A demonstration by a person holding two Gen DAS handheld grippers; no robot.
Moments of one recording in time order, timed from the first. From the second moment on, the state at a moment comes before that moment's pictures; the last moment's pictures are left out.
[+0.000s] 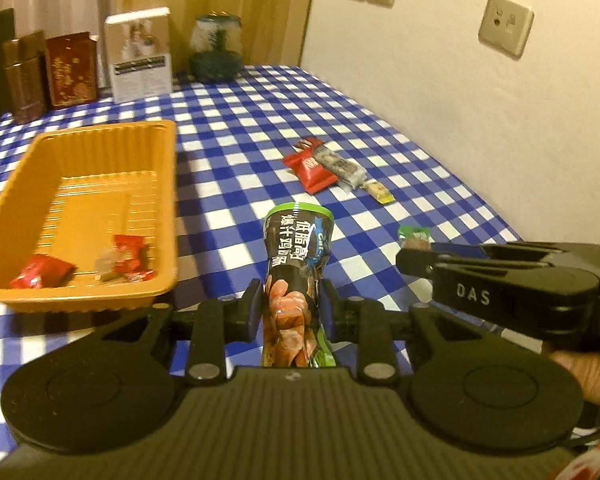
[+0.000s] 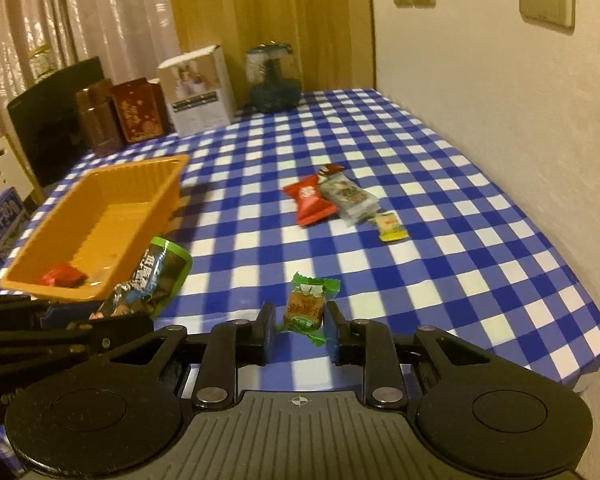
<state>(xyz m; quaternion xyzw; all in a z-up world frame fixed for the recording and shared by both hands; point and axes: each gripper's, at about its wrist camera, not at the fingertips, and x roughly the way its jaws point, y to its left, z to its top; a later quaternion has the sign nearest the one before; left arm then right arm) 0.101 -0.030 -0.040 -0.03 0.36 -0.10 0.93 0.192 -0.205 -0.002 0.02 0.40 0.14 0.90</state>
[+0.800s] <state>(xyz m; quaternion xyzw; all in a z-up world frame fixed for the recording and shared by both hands) 0.058 0.063 -0.004 -0.07 0.33 -0.01 0.94 0.165 -0.118 0.036 -0.01 0.37 0.24 0.90</state>
